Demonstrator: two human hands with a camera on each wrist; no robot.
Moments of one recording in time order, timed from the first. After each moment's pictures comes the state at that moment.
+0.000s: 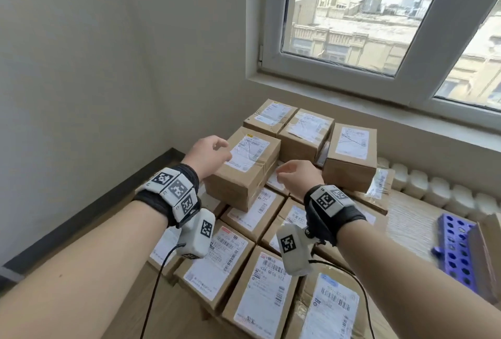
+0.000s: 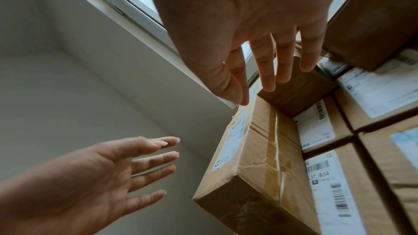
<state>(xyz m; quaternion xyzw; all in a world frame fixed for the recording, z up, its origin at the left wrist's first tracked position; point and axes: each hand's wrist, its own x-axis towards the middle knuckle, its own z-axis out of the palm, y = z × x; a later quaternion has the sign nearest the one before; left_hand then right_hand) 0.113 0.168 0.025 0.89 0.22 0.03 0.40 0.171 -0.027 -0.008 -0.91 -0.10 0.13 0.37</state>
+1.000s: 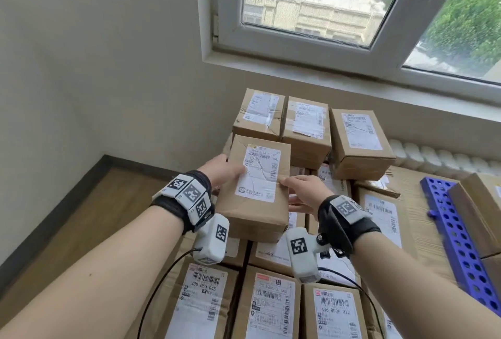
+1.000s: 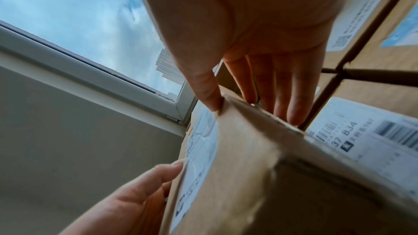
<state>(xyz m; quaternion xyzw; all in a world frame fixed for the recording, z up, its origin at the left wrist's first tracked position) 0.242 0.251 -0.034 0.83 0.13 -0.26 0.48 0.222 0.055 -0.057 -0.77 0.21 0.22 0.56</state>
